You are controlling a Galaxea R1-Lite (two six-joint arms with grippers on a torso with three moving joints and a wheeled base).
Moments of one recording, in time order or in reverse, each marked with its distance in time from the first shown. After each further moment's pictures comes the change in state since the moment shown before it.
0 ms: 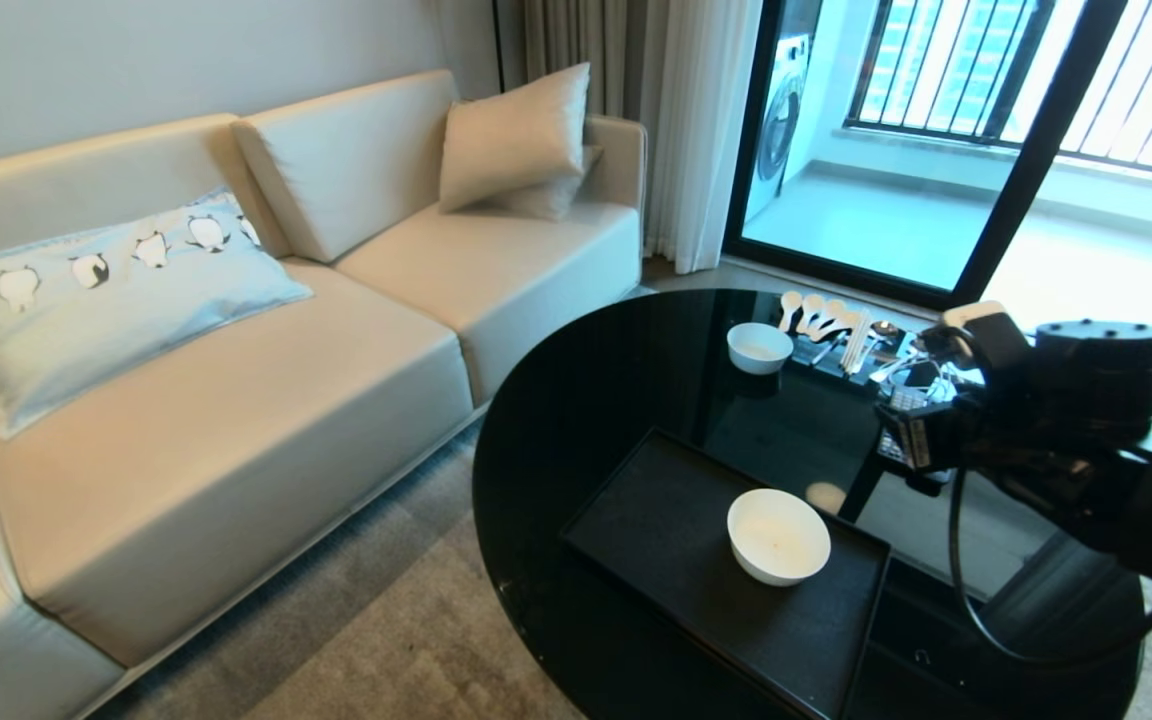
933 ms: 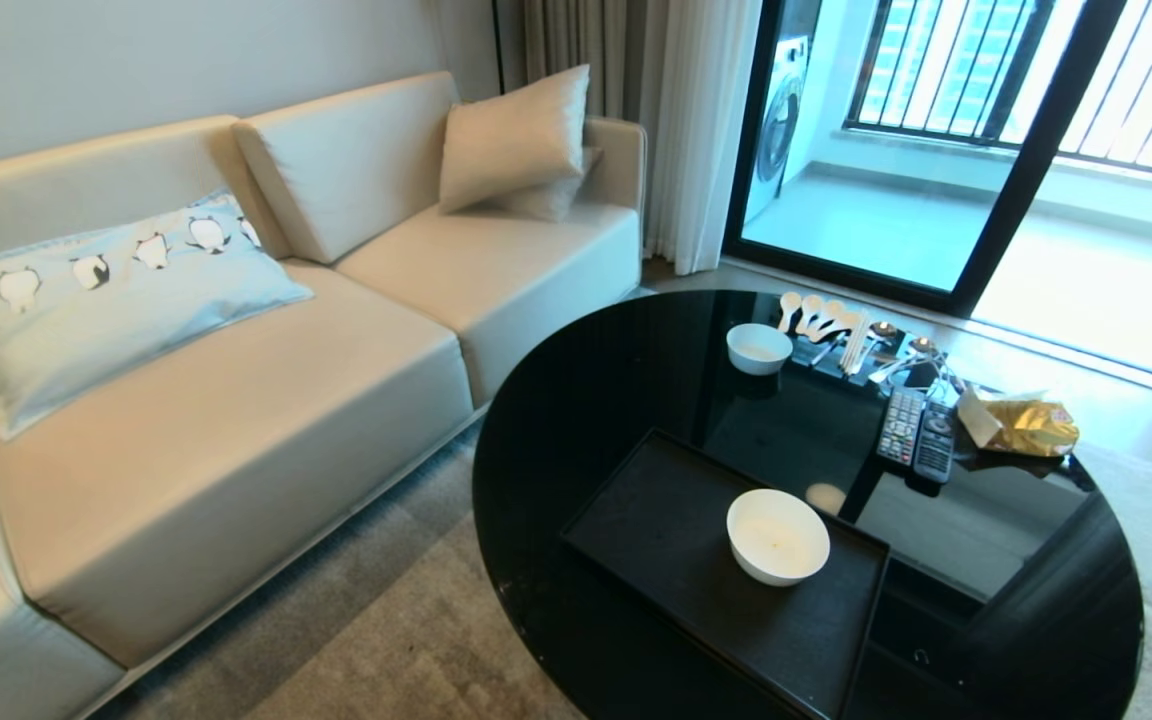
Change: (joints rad) left arm 0.000 0.000 0.000 0.000 0.000 0.000; right arm -0.279 -0.780 0.485 -0.040 0.126 -0.112
